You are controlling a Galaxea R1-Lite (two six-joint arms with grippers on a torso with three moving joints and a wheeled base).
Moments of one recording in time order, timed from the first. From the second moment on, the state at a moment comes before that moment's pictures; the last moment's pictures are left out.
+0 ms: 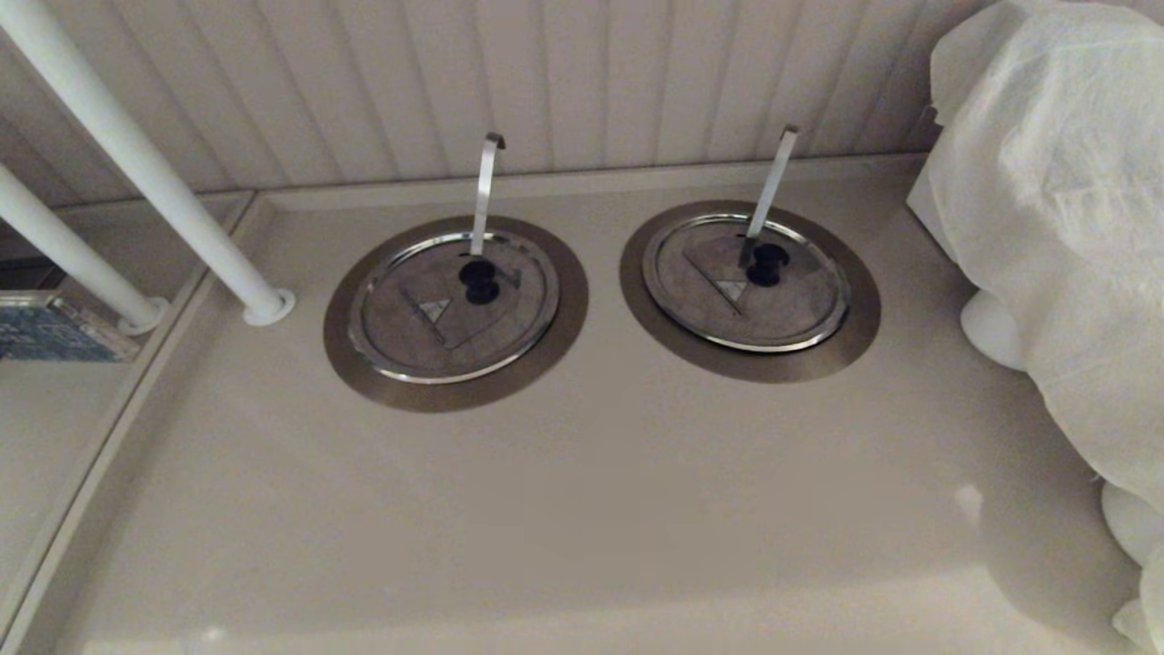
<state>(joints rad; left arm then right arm) 0.00 0.00 -0.03 0.08 0.00 0.00 0.00 0.00 0.00 0.00 0.02 -0.05</state>
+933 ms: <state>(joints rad) 0.00 0.00 -0.03 0.08 0.00 0.00 0.00 0.00 0.00 0.00 0.02 -0.04</state>
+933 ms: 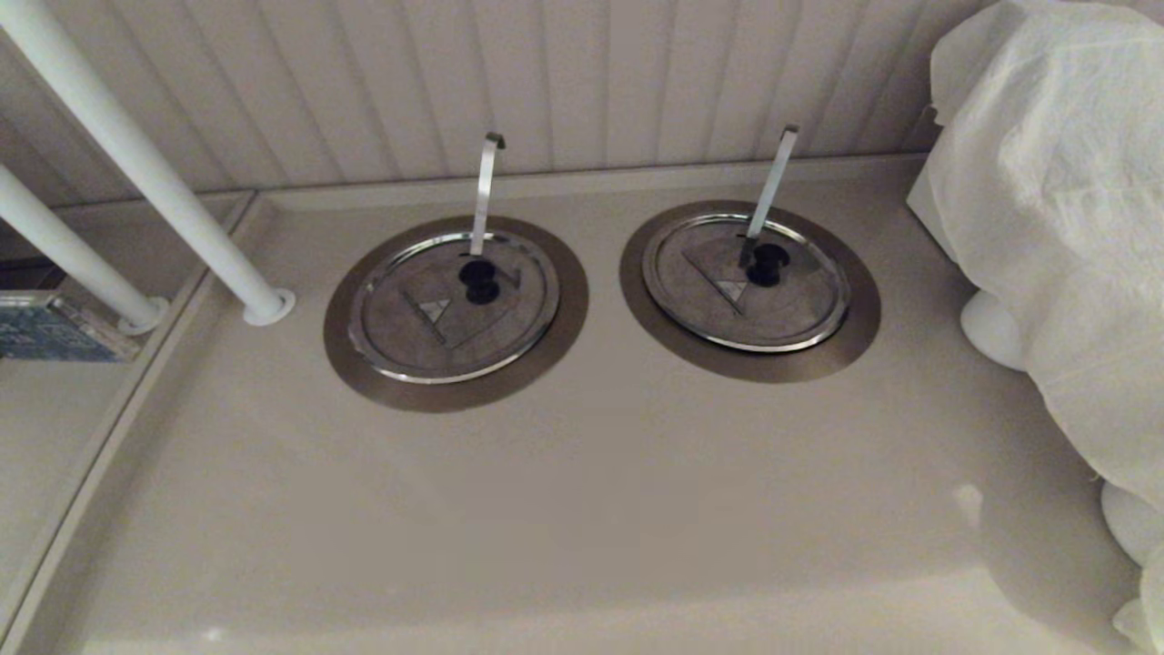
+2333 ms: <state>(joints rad) 0.00 0.00 -0.03 0.08 0.00 0.00 0.00 0.00 0.00 0.00 0.02 -0.04</state>
